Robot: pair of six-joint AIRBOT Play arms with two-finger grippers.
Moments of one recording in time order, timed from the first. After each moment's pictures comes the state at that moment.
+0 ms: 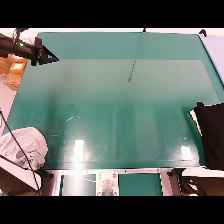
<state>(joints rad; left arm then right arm) 0.23 -1.83 2.04 0.61 -1.64 -1.41 -0.91 -1.50 1.50 -1.67 1.72 1.80</state>
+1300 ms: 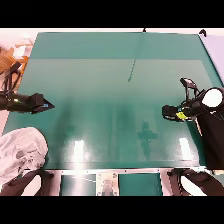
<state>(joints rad) 0.23 -0.90 0.94 0.90 -1.42 -1.33 0.08 -0.94 0.85 -1.44 1.28 1.83</state>
